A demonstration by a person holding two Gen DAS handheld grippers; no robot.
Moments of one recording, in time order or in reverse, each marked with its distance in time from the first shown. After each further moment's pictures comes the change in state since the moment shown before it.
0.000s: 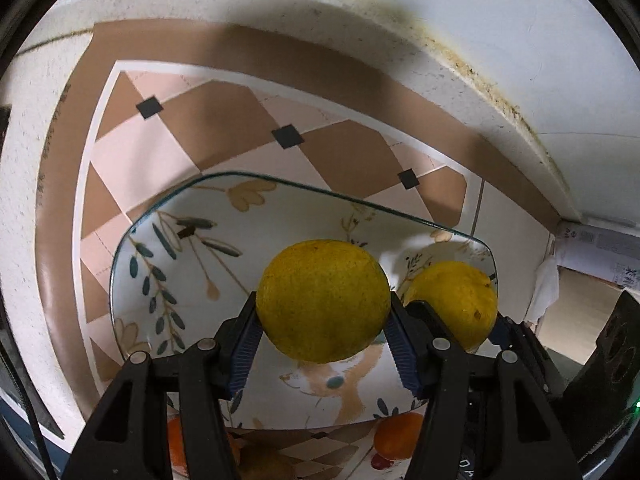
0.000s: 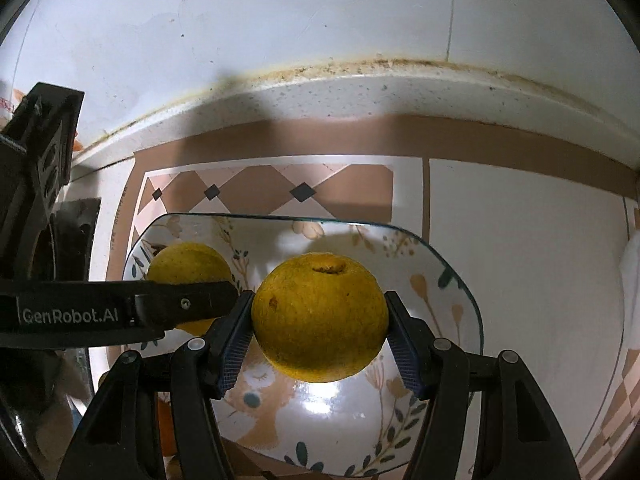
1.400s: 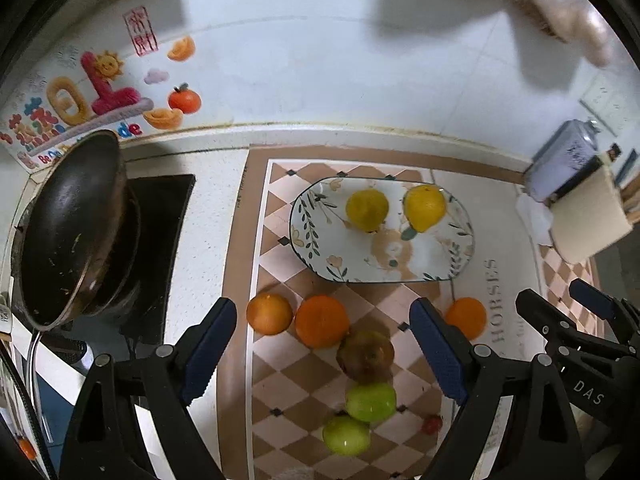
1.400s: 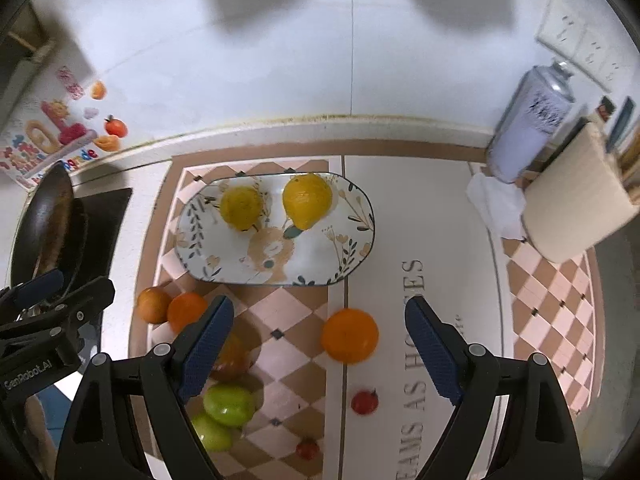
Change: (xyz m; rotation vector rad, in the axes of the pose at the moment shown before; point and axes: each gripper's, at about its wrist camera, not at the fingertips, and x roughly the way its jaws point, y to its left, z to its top) left arm -0.176 -0.005 -0.234 0.266 -0.521 0.224; right arm -0.207 0.063 -0.179 0.044 -0.277 -0.251
